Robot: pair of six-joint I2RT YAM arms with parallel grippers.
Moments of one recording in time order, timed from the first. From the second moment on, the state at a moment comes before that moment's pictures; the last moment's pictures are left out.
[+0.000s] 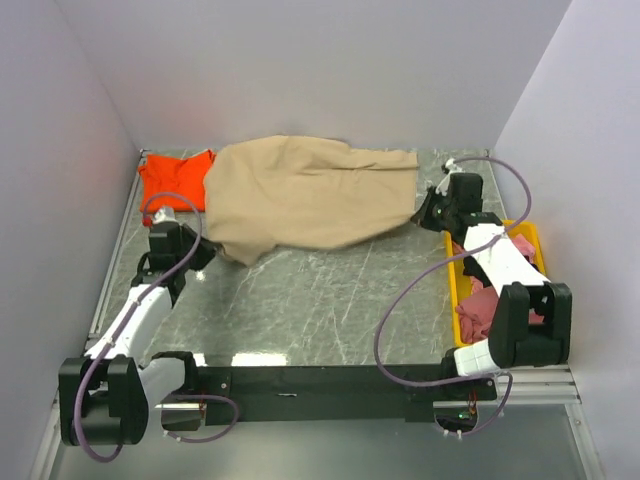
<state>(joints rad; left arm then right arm) 0.01 1.05 0.56 -0.07 0.15 -0.82 0.02 1.42 1.00 -0.27 -0.25 0.29</state>
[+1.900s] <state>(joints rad) -0.10 0.89 0.78 -0.98 0.18 -0.96 0.02 1.06 0.74 -0.89 -0.06 0.49</state>
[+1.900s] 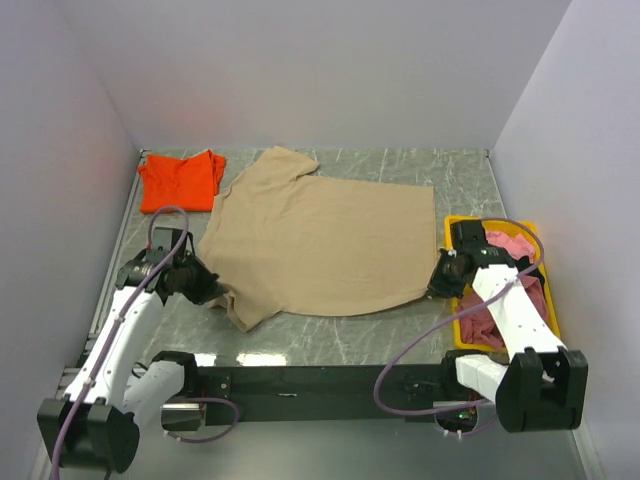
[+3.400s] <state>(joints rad) -0.10 1.83 1.29 -0.33 0.15 -0.81 0.04 1.70 1.19 -0.66 0.16 0.49</state>
